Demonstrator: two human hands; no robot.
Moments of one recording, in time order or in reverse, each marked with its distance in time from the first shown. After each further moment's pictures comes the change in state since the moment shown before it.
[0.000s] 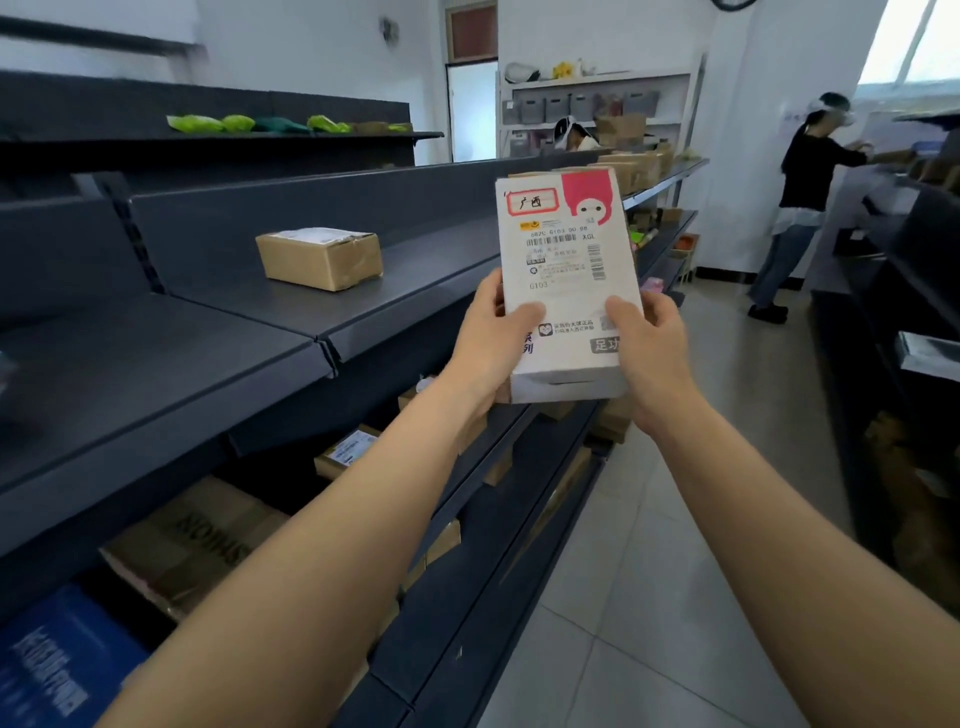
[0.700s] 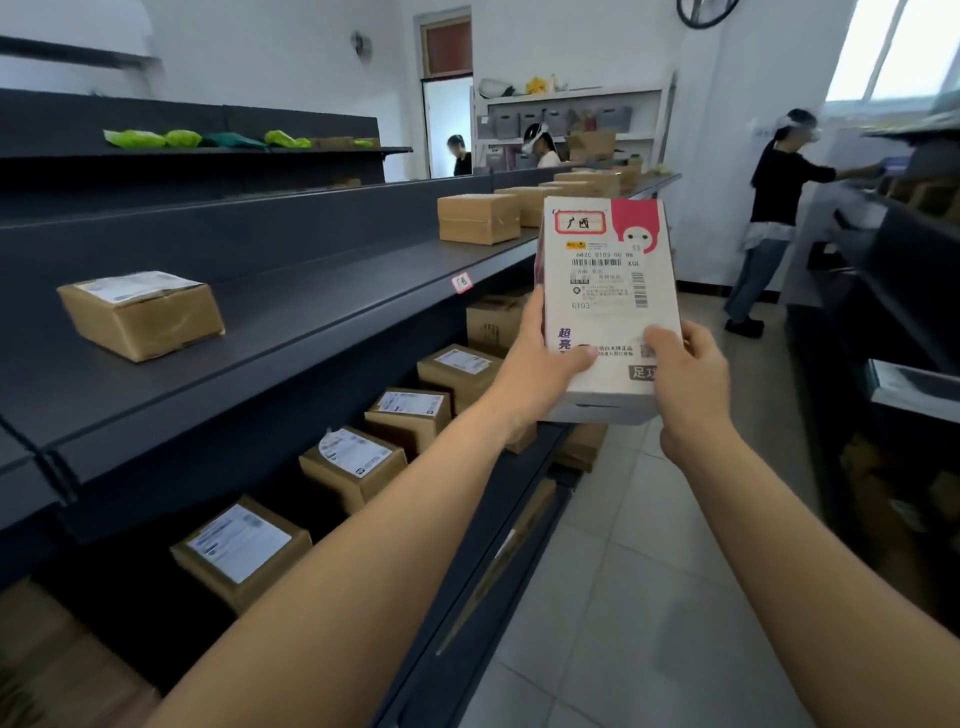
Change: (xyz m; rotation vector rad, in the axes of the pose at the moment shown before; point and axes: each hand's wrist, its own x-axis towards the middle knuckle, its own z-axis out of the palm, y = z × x) left_hand 0.123 -0.038 0.162 -0.008 -0.247 0.063; right_hand 0.150 0.024 -0.108 0.055 0.169 0.010
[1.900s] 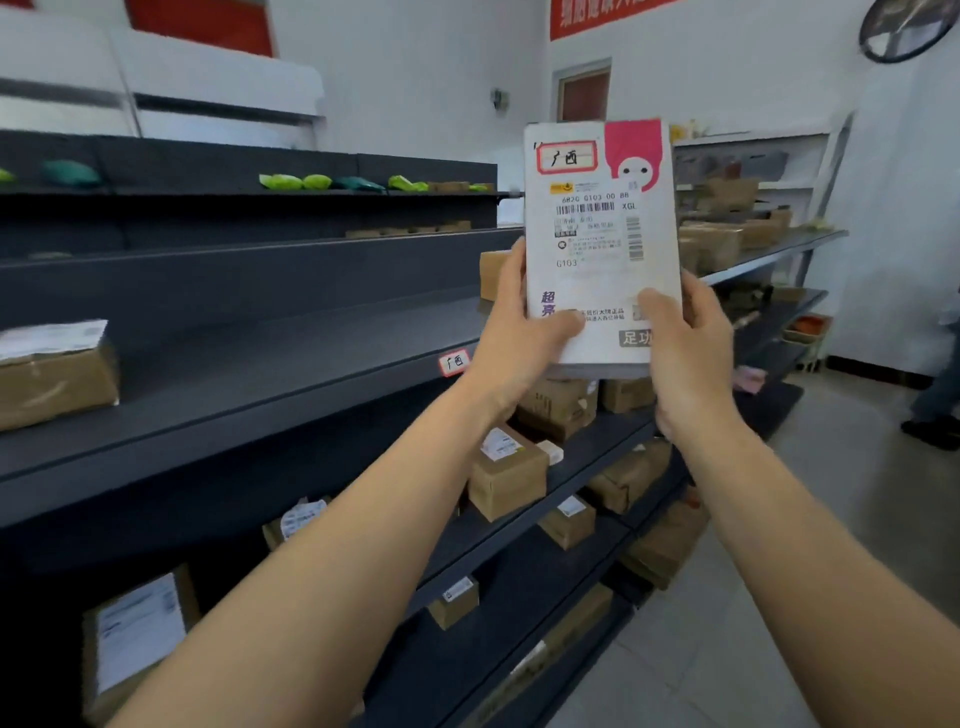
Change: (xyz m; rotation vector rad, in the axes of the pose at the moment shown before) left_hand 0.192 0.009 0.004 0.095 0.376 0.172; right_hand 0.216 -0.017 0.069 0.173 -0.382 -0.206
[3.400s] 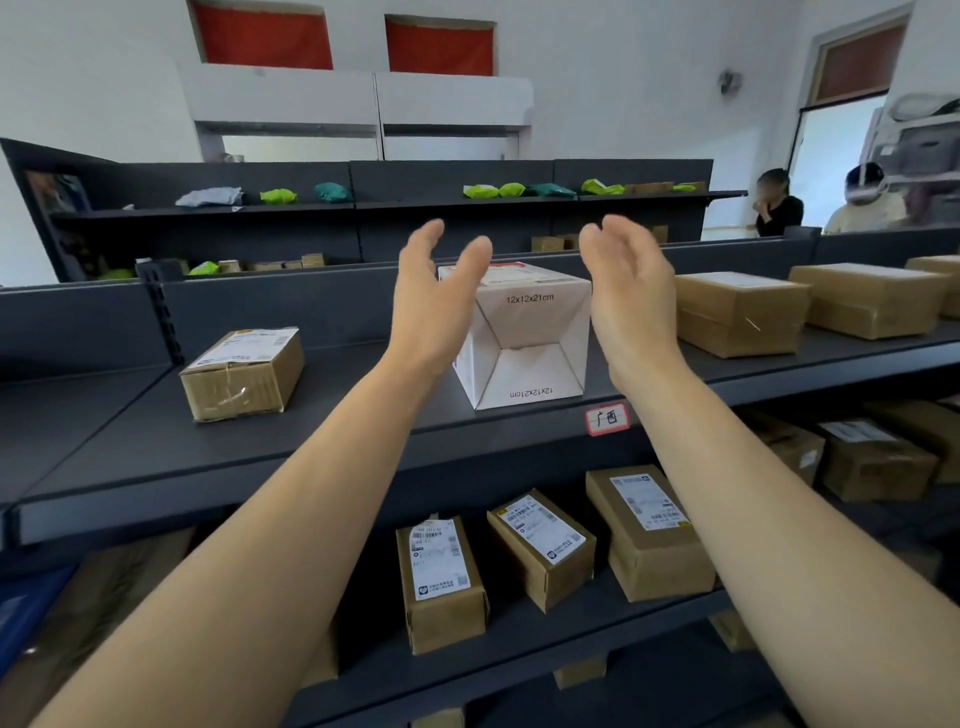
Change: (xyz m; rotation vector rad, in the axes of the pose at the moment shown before) left_hand 0.036 0.028 -0.145 0.518 0.743 -0.003; right_hand 0.055 0.013 0.186 0.108 -0.461 -0.085
